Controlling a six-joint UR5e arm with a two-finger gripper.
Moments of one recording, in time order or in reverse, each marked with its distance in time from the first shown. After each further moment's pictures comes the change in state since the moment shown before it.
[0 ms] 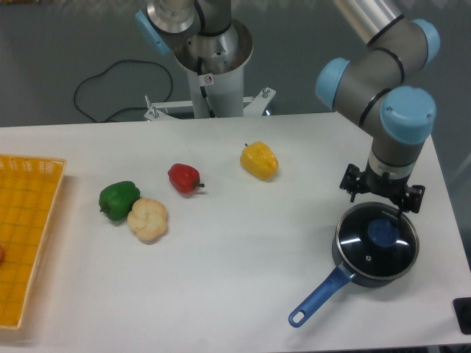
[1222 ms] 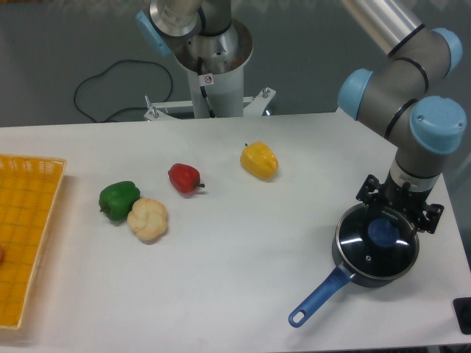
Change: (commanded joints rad) arm 0.023 -0.057 0.094 -0.032 -0.045 0.158
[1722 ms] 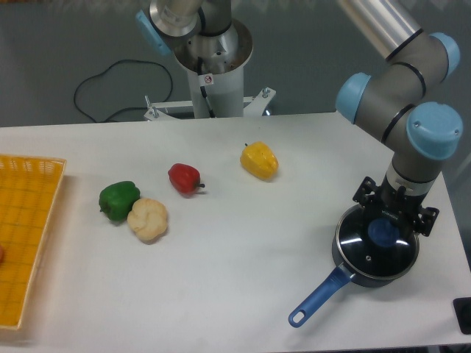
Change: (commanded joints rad) arm -0.002 -0.018 0.000 0.003 0.003 0.020
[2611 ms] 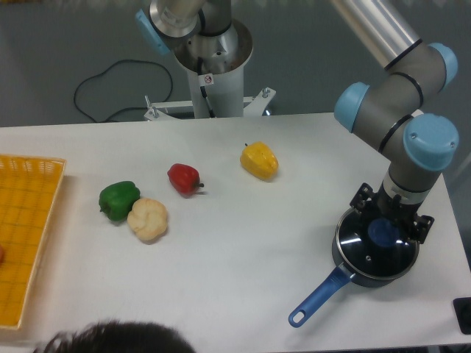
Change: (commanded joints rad) arm -0.023 -0.025 0.005 0.011 0.000 0.002
